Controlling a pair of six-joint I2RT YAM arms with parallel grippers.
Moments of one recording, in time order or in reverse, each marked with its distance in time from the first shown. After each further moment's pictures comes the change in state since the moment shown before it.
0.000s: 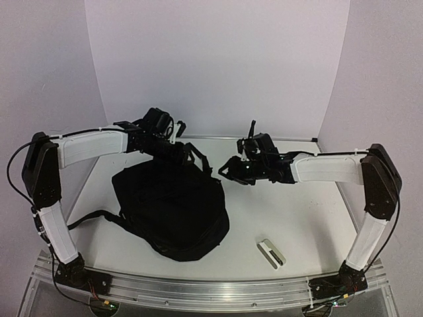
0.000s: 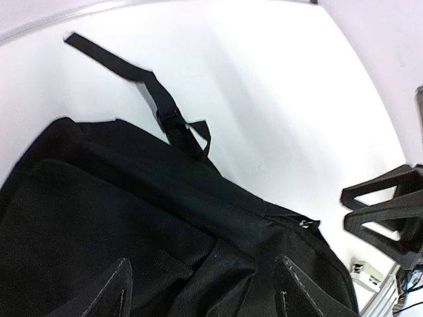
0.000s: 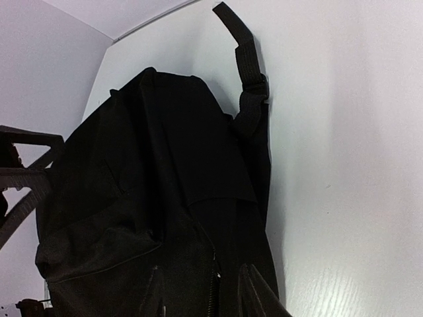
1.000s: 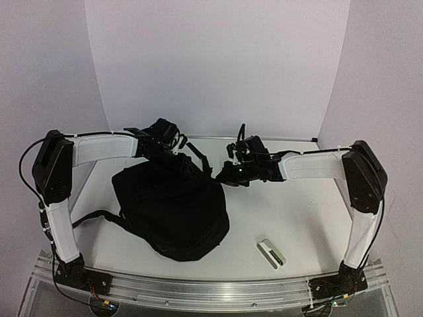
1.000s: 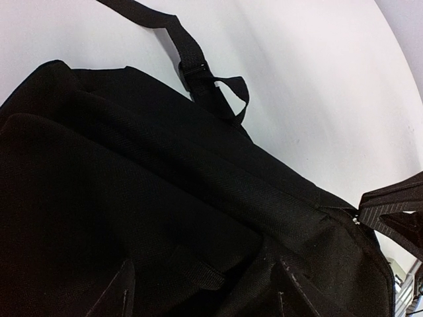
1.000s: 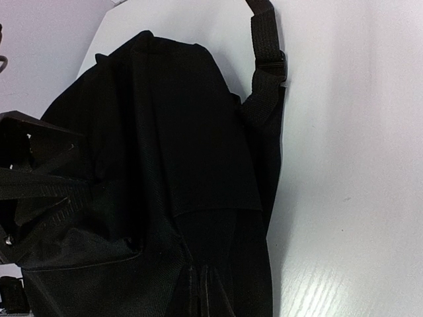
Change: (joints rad) left arm -0.009 0.098 0.002 -0.040 -0.027 -0.018; right arm -0.009 0.137 0.098 -0.032 -0.096 -0.111
